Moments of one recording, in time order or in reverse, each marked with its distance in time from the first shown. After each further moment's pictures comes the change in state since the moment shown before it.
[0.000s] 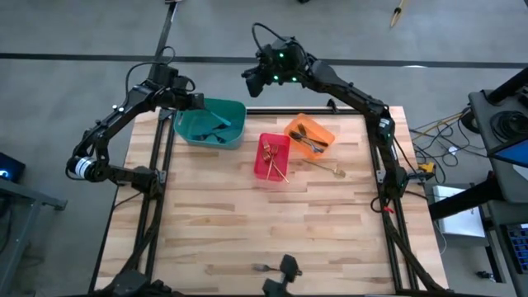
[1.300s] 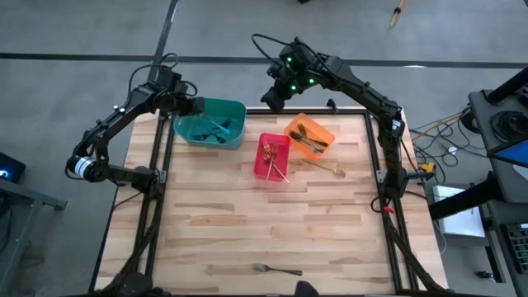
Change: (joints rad) left arm -0.028 0.000 -0.001 -0.109 -0.018 -0.095; right arm 0.013 -0.102 0.000 -0.476 -0.180 -0.067
